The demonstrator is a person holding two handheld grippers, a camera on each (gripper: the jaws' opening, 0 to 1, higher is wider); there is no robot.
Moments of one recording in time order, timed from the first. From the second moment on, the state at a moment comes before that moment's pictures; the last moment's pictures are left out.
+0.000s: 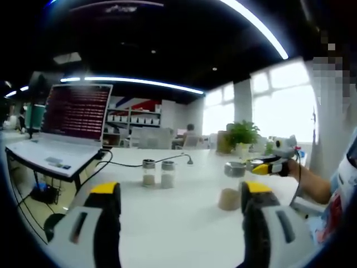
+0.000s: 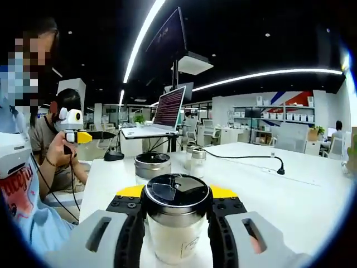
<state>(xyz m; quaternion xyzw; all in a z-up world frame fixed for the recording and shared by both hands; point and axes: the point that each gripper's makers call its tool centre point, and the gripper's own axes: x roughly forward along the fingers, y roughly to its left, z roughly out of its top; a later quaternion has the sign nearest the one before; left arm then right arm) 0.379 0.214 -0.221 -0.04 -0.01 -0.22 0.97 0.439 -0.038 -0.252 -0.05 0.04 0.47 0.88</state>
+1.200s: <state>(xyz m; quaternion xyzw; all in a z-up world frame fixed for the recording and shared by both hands) 0.377 0.212 -0.223 -0.05 0.00 -0.23 0.97 0.444 -0.043 -0.254 -0.03 0.04 0.31 0.95</state>
